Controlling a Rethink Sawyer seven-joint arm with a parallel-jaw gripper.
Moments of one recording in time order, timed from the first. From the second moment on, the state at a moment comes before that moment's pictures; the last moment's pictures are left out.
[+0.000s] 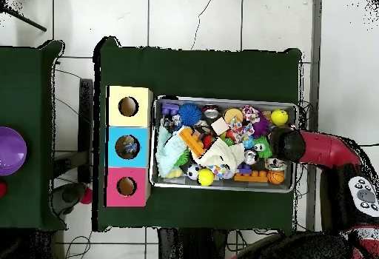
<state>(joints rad) -0.72 -0.34 0.13 1.30 -0.61 0.46 1.11</state>
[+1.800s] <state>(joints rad) -0.86 -0.70 0.37 1.69 -0.17 0.68 1.11</state>
